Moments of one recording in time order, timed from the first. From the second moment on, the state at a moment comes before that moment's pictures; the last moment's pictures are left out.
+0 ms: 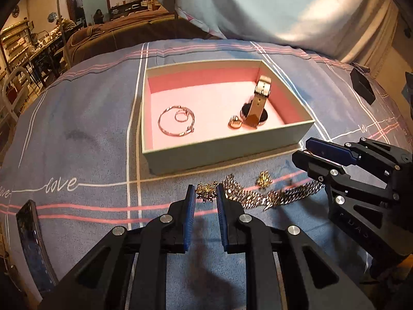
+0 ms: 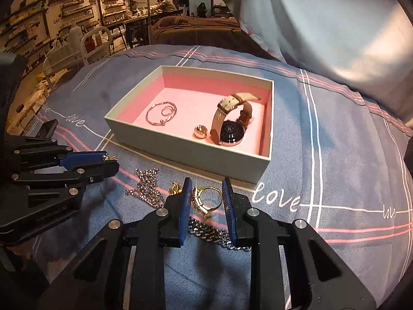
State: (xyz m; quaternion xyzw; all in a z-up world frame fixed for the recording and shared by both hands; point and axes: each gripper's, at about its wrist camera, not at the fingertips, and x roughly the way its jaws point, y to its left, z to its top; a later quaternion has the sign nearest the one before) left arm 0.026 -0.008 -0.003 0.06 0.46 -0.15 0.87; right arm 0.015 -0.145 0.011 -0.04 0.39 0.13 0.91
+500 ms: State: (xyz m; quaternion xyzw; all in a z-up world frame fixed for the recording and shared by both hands) left arm 0.115 -0.015 0.057 0.02 0.42 -0.12 0.90; right arm 0.091 -0.131 0.055 -0.06 0.37 0.13 0.92
